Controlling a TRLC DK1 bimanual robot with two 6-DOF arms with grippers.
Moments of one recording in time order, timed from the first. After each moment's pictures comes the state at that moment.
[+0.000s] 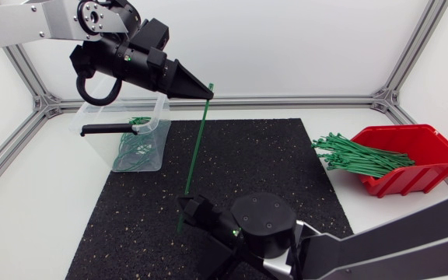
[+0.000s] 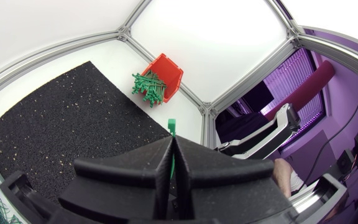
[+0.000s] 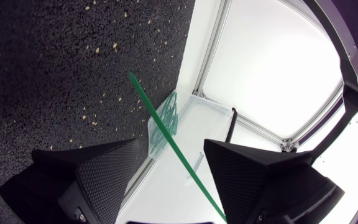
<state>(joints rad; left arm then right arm) -0.28 1.93 1.76 -1.00 1.15 0.35 1.06 1.77 0.49 0.97 0.19 -1.94</state>
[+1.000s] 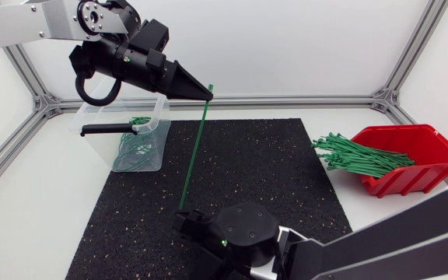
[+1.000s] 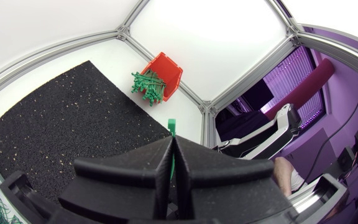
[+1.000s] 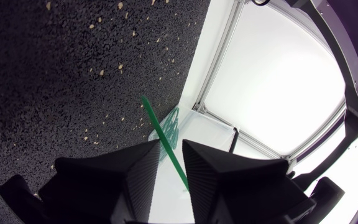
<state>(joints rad) -0.28 1.93 1.76 -1.01 1.15 0.38 1.10 1.84 0.52 0.97 0.19 -1.99</state>
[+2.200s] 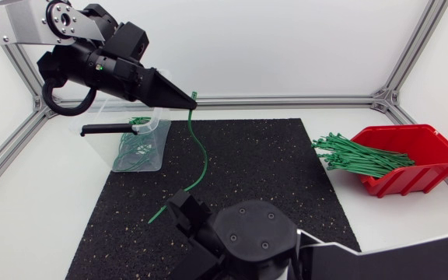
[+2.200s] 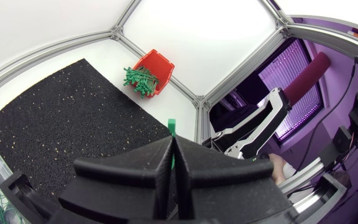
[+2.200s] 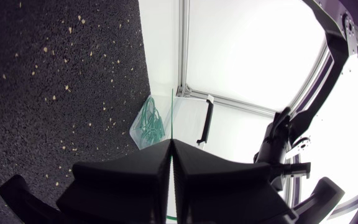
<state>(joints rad) -0.24 1.80 1.61 -1.11 1.19 0.54 1.19 1.64 0.55 0.81 0.34 -1.66</state>
